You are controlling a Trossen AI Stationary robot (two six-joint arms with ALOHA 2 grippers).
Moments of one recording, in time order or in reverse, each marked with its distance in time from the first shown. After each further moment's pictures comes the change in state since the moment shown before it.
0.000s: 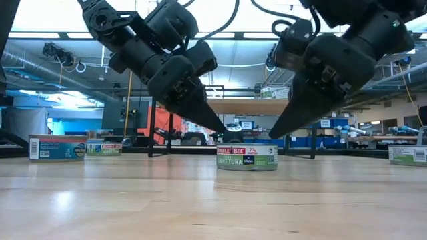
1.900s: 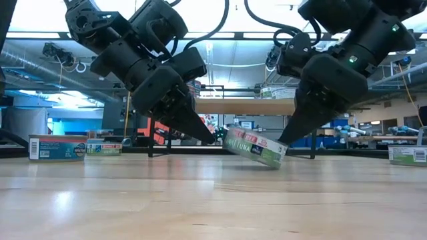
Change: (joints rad) left arm -0.074 -0.002 -0.076 0.058 -0.122 -0.053; right arm -0.018 0.014 0.003 -0.151 0.056 0.057
